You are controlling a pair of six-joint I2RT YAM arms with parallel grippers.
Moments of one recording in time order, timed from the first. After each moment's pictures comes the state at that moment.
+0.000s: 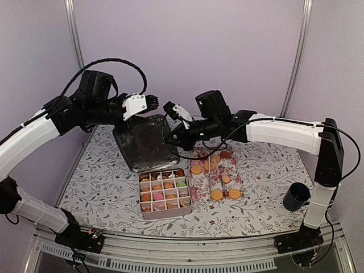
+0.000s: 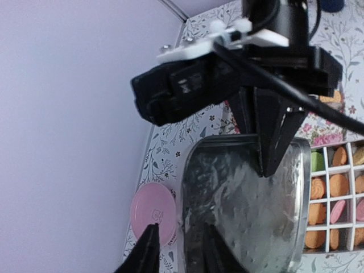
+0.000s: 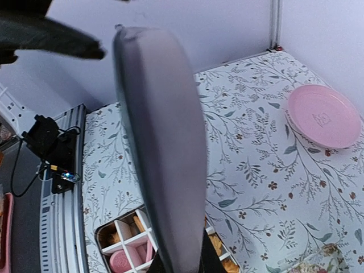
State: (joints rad) left arm -0.72 1.30 1.40 -0.62 0.04 0.85; right arm 0.90 1.87 1.59 -0.21 -0.44 -0.02
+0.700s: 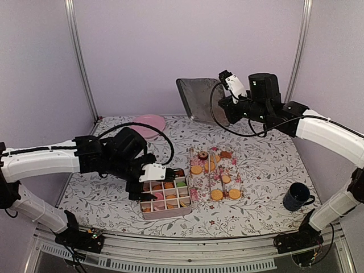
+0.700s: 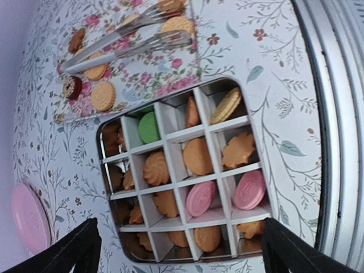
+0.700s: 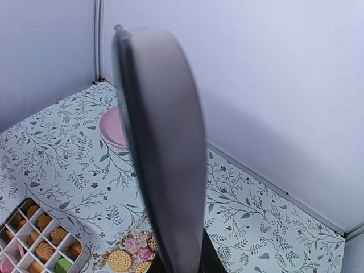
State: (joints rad) left arm -0.96 1.32 1.03 -0.65 0.04 0.71; right arm 0.74 1.47 1.37 -0.22 0.15 -0.14
